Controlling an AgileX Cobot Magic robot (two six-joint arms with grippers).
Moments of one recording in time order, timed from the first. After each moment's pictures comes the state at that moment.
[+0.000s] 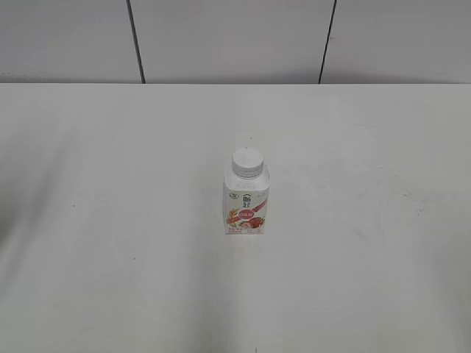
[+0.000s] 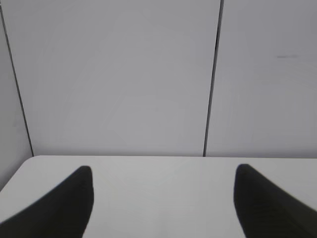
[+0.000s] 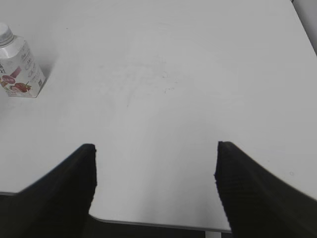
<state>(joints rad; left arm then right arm) -0.02 1.14 -0.31 0.04 -0.69 -0.01 0.12 -0.01 -0.51 0.05 1.09 -0.09</state>
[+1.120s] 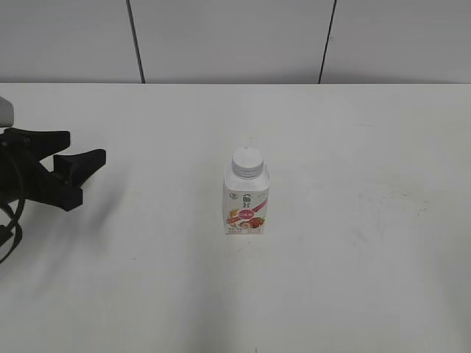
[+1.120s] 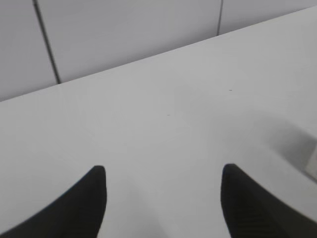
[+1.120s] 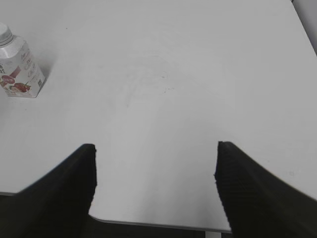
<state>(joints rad) -0.02 1.69 -0.39 0.68 -0.99 -0.19 0.12 -0.01 -0.51 0.05 1.09 -0.08</state>
